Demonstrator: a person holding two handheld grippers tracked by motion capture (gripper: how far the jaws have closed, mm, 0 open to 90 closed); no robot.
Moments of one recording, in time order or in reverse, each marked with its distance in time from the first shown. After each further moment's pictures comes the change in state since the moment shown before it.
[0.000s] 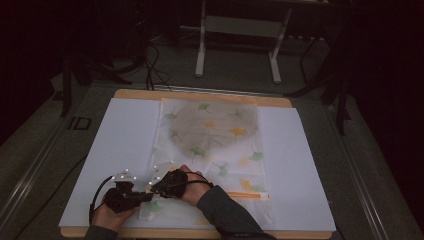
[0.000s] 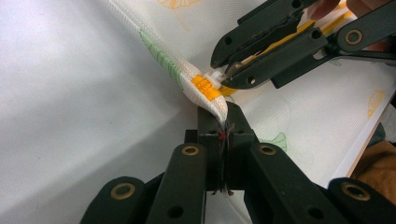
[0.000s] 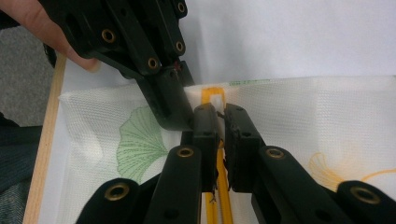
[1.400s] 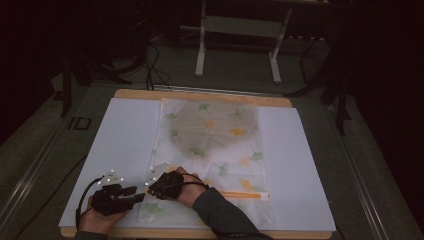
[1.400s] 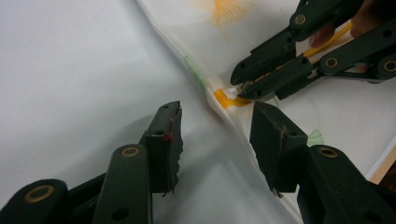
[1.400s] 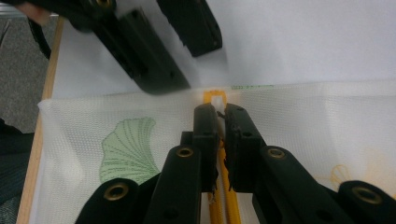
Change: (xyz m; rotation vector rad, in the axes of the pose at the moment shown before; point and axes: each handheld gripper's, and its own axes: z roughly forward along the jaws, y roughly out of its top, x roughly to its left) left arm 0.005 -0.012 -0.024 -0.070 0.119 0.001; right arm 0.001 0.001 0.016 0.010 0.013 0.026
